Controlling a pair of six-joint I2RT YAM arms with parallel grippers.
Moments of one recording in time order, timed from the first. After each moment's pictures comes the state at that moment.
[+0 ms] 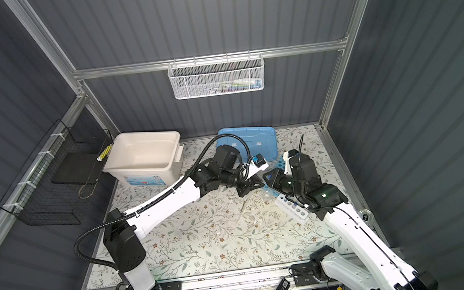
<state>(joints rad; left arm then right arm) -0.91 1.80 1.64 -0.53 0.47 0.29 0.37 0.94 0.91 -0.54 -0.23 0.86</state>
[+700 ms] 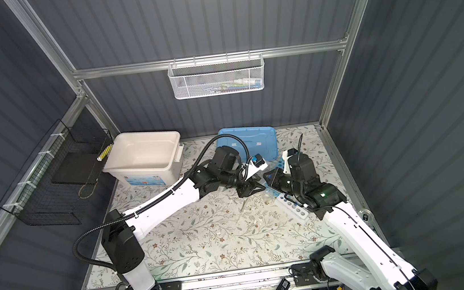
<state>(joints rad) -0.91 1.78 1.61 -0.49 0.47 0.26 0.38 0.94 0.91 -0.53 -0.21 0.85</state>
